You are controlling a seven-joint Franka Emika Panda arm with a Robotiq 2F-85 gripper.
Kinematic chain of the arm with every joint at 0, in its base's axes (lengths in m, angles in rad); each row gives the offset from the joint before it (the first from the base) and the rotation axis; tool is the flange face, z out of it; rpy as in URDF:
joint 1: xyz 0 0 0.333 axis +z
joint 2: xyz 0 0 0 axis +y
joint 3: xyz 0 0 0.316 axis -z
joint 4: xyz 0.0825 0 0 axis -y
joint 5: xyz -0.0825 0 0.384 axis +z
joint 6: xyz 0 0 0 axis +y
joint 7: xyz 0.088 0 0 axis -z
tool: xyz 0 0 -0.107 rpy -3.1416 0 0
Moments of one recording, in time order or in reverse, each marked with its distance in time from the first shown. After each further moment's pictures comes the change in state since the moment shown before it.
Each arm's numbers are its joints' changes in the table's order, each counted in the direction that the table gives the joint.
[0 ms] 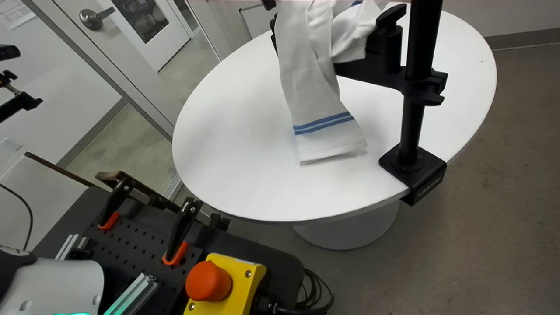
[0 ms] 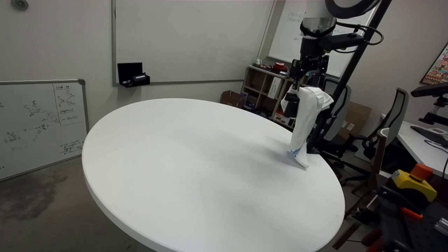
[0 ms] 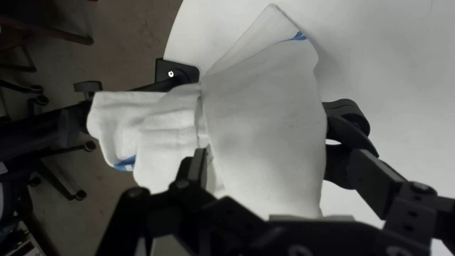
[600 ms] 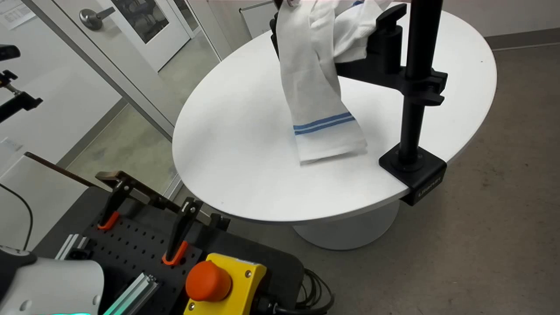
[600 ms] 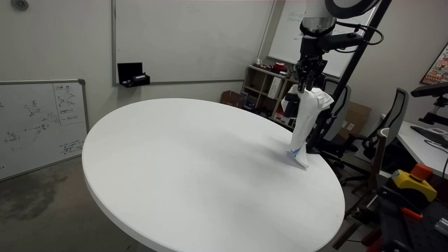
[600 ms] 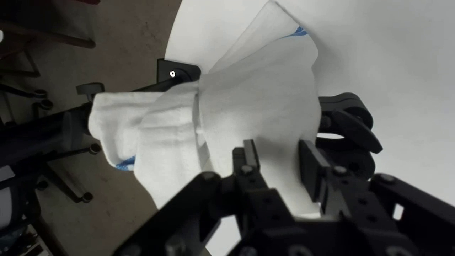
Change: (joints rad) arm 0.001 0.003 0.003 0.006 -0.003 0.000 0.031
